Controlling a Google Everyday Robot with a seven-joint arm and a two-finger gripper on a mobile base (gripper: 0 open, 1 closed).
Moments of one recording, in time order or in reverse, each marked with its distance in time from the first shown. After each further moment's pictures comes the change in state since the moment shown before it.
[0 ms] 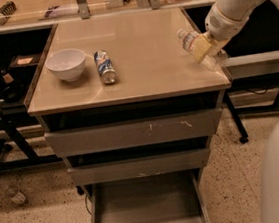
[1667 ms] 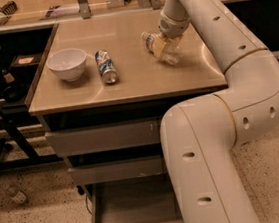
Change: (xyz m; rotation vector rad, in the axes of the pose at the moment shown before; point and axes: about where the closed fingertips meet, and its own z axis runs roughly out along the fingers) arm -0.115 0.023 0.096 0.024 0.053 -0.127
